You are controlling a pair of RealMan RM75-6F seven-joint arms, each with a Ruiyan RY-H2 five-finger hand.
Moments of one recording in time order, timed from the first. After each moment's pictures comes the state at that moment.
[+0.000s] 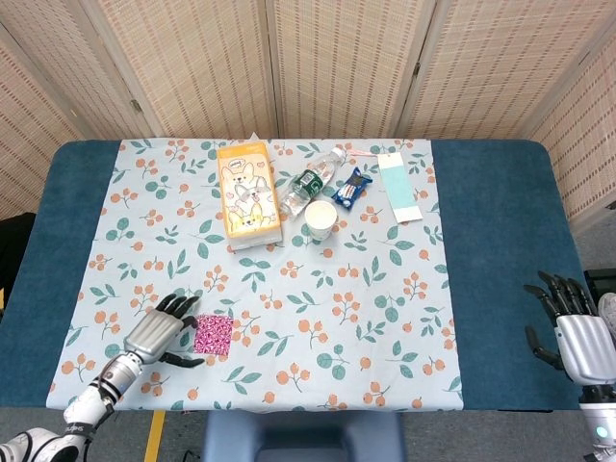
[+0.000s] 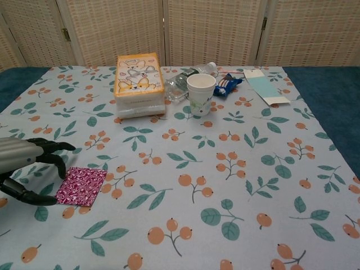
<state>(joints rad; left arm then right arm) -0.53 -1.35 0.06 -1.50 1.37 0.92 0.26 0.06 -1.11 0.04 -1.56 -1.52 1.47 0.10</state>
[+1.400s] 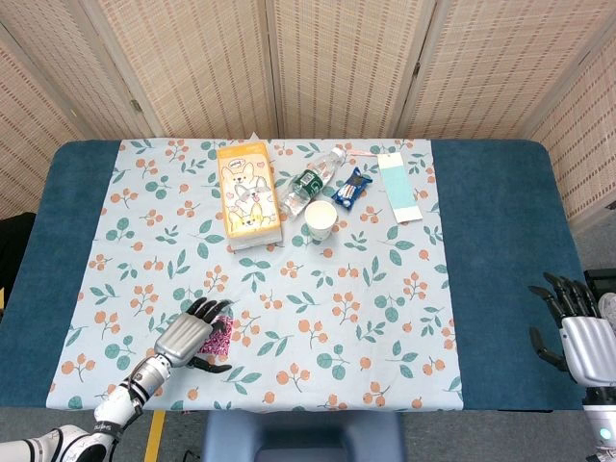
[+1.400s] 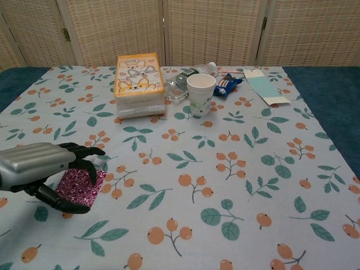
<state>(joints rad) -0.57 -1.45 0.04 -1.54 1.33 0.90 0.36 0.05 -1.11 0.04 -1.55 -1.51 1.48 0.11</state>
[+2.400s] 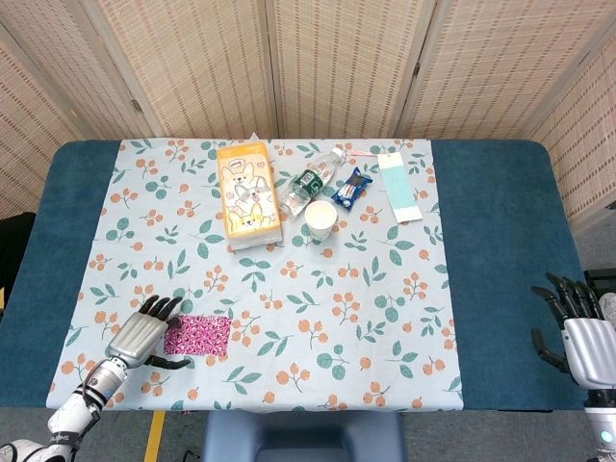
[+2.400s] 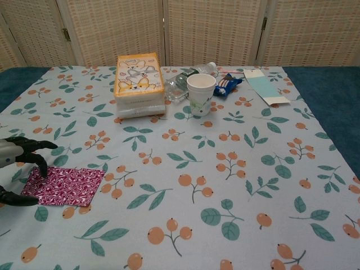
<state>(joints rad) -0.49 -1.32 0.09 -1.51 1.36 0.97 0.29 0.04 -1.11 0.04 -1.57 -1.51 1.49 0.10</state>
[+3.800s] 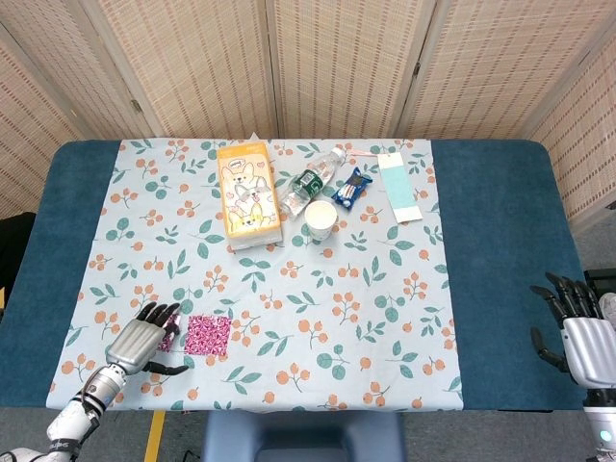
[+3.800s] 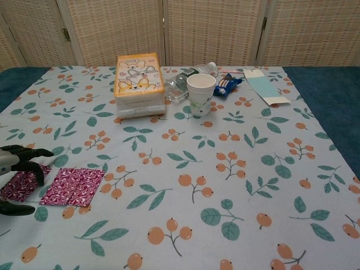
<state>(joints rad) -0.46 -1.34 0.10 -1.50 1.36 0.98 0.29 0.04 -1.11 0.05 -1.57 -1.51 1.49 0.09</state>
